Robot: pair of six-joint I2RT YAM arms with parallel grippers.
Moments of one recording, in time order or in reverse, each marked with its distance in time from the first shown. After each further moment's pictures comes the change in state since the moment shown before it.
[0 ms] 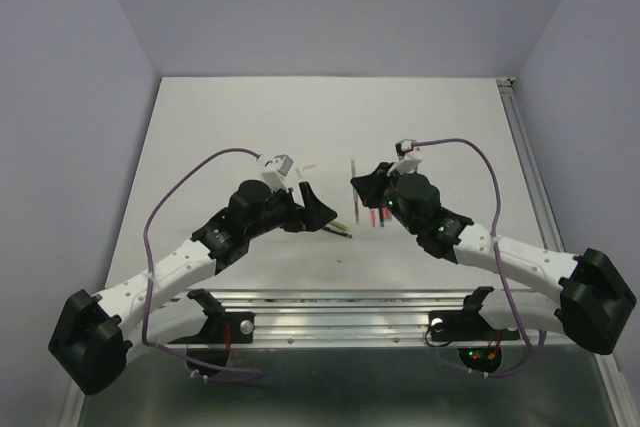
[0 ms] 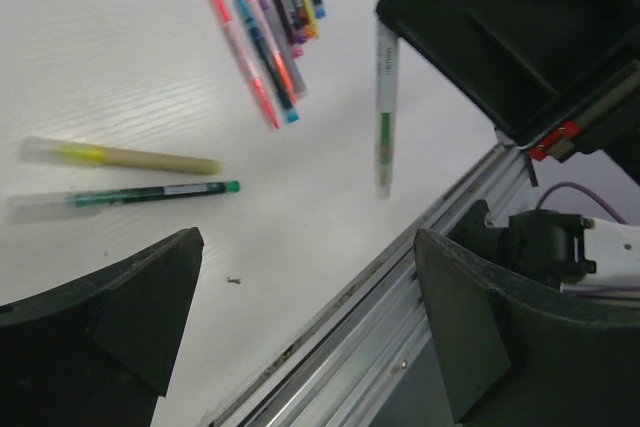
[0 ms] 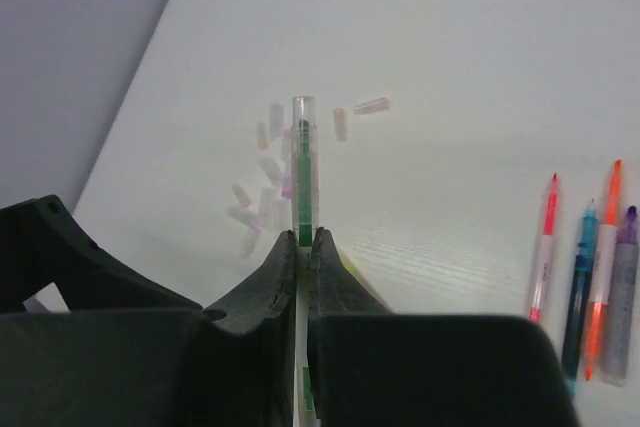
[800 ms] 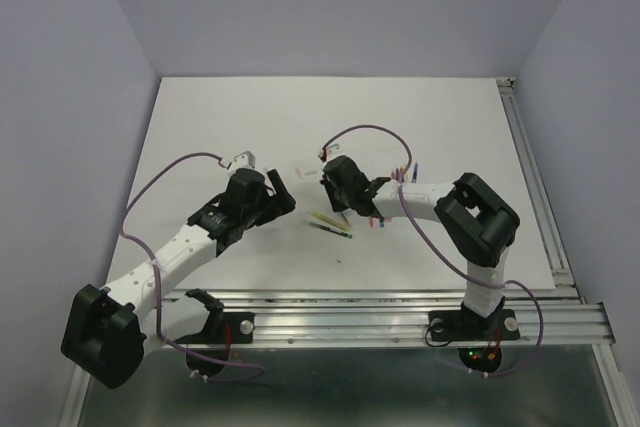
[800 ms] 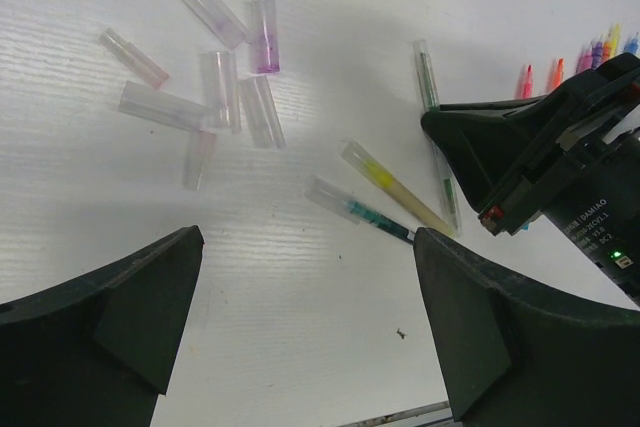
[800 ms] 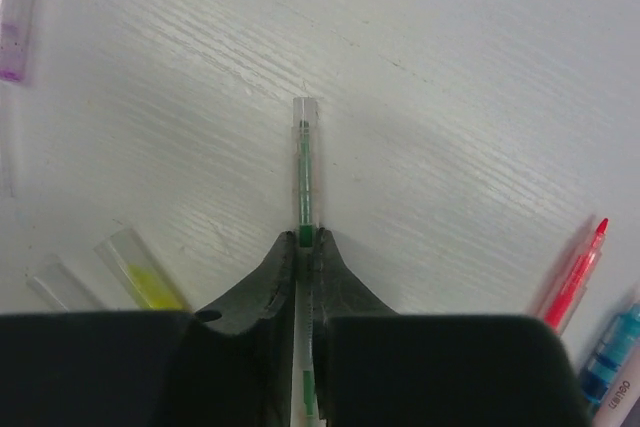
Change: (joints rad) left arm 0.139 0.087 0.087 -0.320 -0.343 -0.072; right arm -0.006 0.705 0.432 -0.297 -0.067 -0.319
